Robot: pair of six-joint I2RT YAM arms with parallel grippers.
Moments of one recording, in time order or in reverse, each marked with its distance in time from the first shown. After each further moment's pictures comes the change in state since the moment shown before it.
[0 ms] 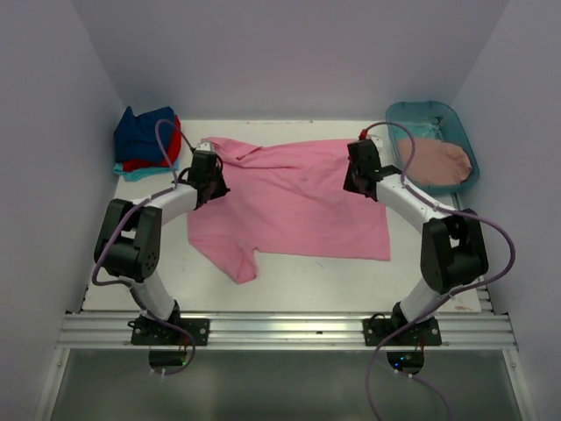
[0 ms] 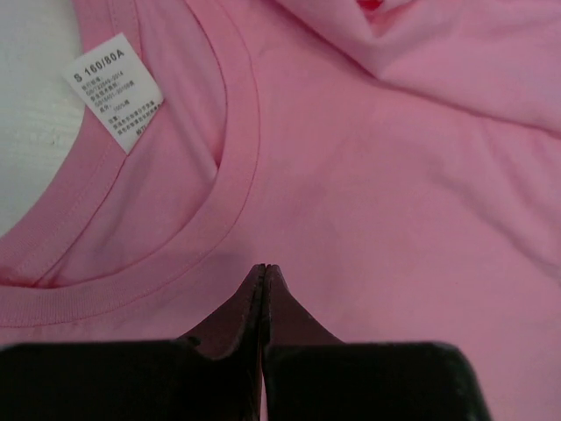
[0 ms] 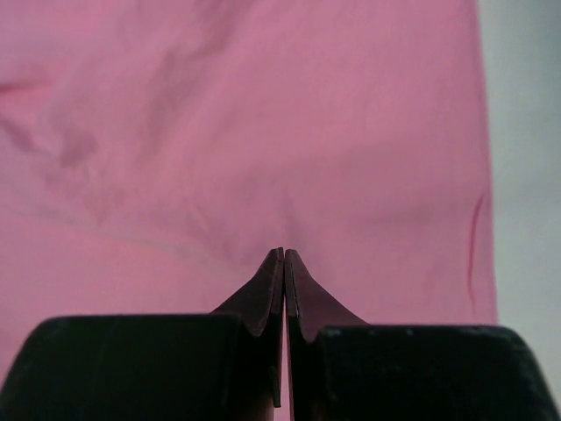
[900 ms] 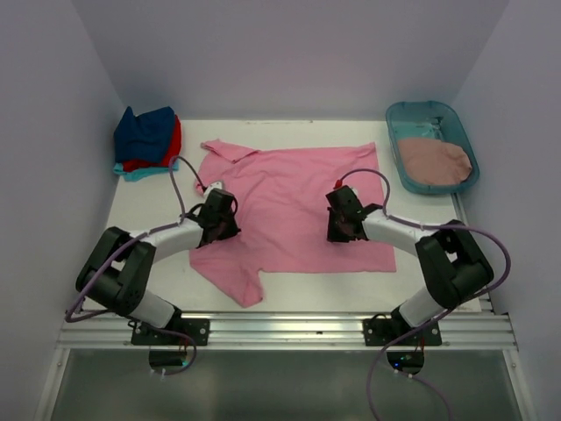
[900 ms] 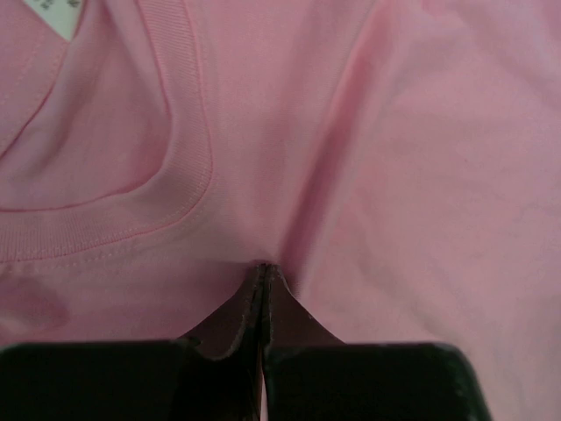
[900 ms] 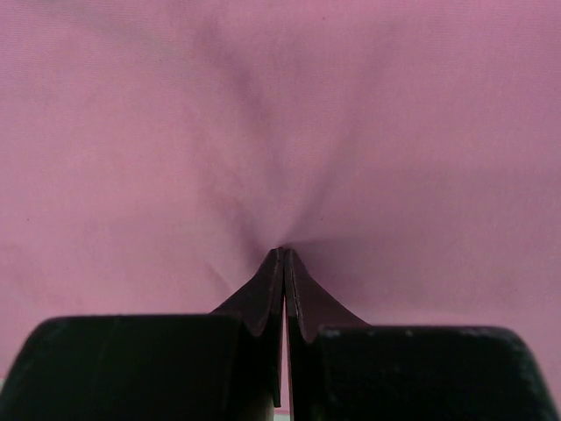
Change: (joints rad) left arm -0.193 -0.207 -0.329 -0.062 -0.045 -0.192; right arm 0.210 -0.076 -0.374 0.040 -0.197 0.115
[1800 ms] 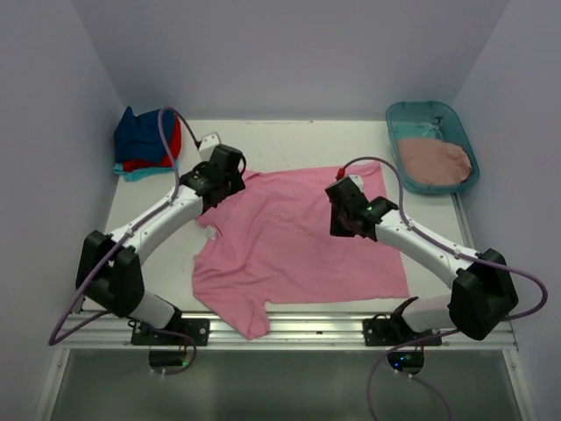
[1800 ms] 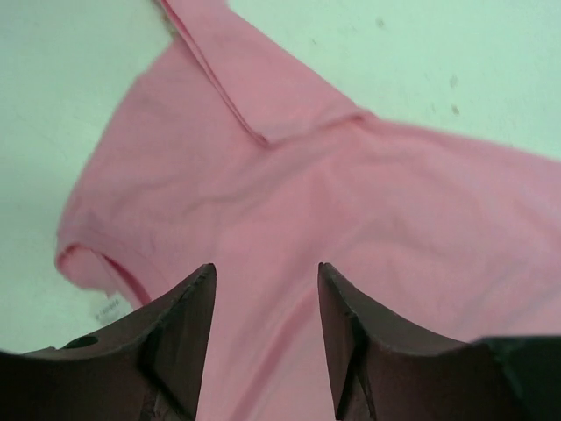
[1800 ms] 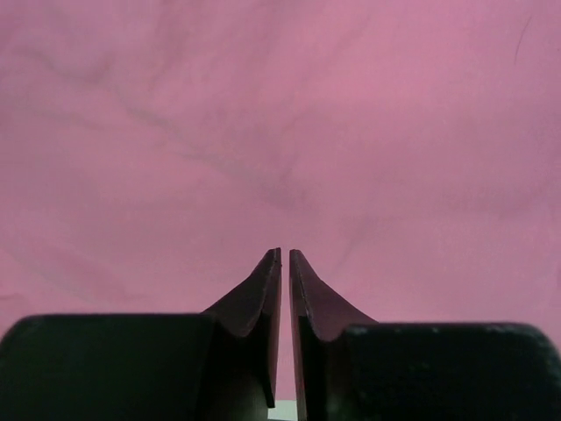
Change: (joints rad) left arm -0.119 -0.087 0.438 -0.423 -0.308 -0.058; right arm 0.102 -0.227 0.122 -0.327 0.135 0.041
